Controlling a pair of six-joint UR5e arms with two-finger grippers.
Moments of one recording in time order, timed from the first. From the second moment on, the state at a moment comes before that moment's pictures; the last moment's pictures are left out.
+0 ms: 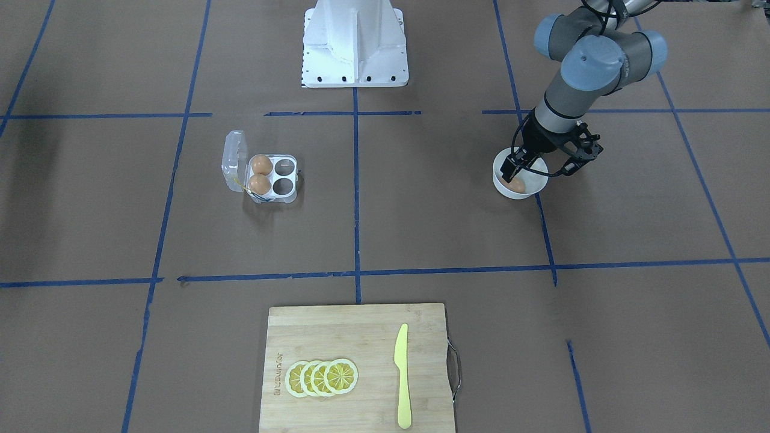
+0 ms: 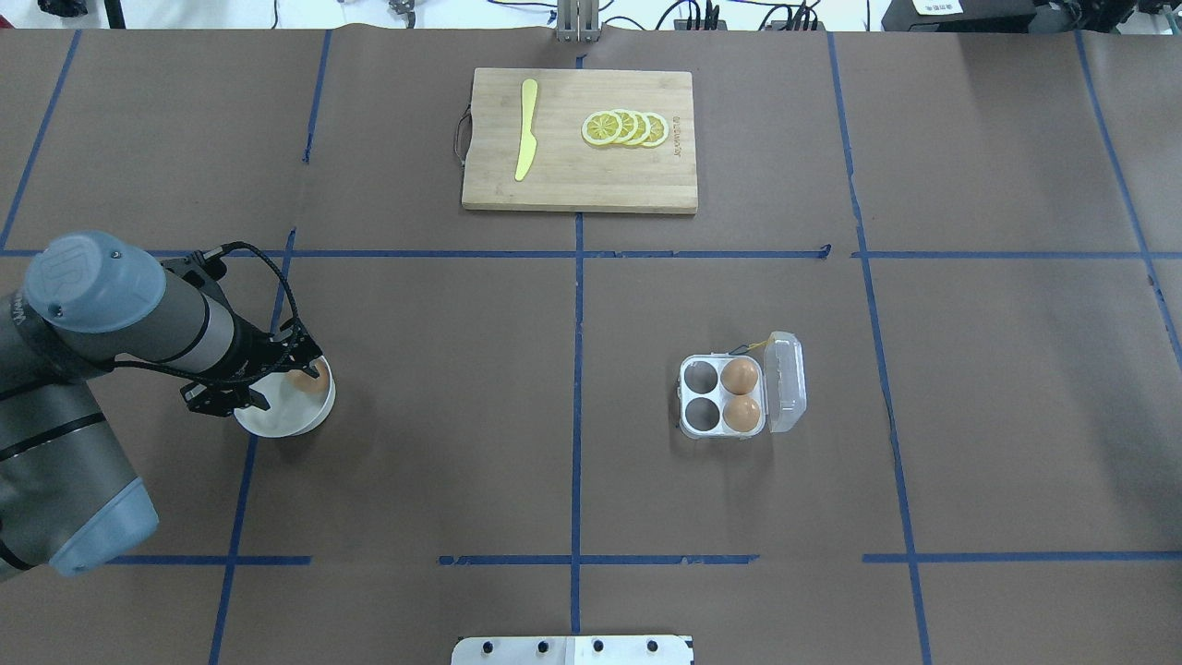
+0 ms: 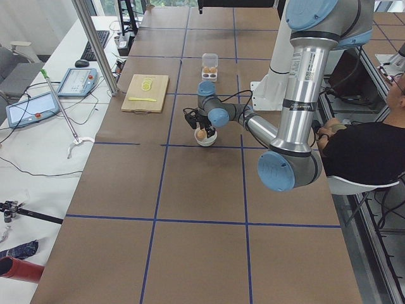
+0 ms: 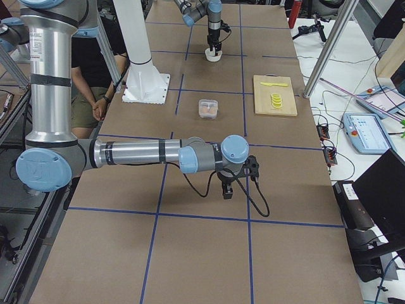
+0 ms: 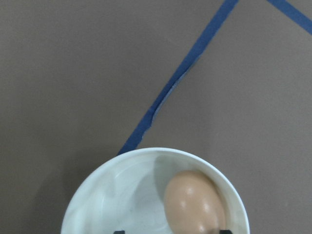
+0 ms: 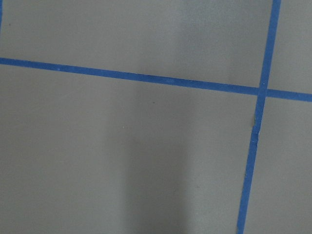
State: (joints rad) left arm -0.65 -1.73 -1.85 -1.89 -2.01 -1.73; right arm 1.43 -1.63 1.69 -1.49 2.48 0.07
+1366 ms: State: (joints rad) left arm -0.64 -1.74 -1.82 -1.88 -1.98 -1.72; right arm 1.43 -1.63 1.69 -1.49 2.48 0.07
